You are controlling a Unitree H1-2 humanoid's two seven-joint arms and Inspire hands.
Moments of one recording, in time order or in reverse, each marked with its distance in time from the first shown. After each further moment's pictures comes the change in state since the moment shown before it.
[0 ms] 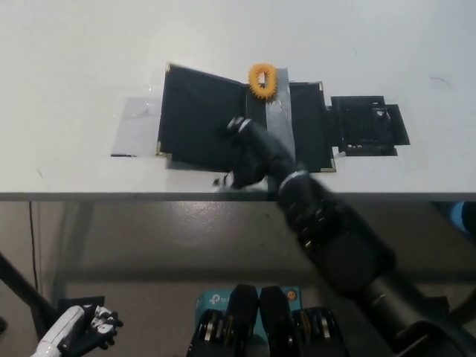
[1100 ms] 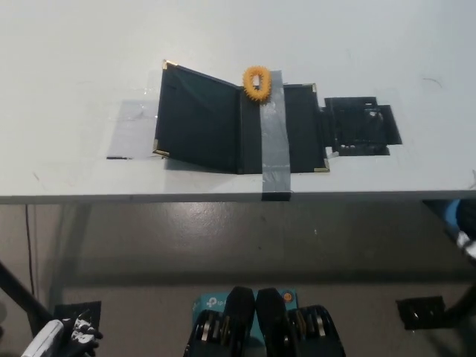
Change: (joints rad) left_arm 0.043 -0.011 0.074 0.014 -0.002 -0.006 0.011; right_arm 0.799 -0.094 -0.699 -0.802 0.524 0.034 0.056
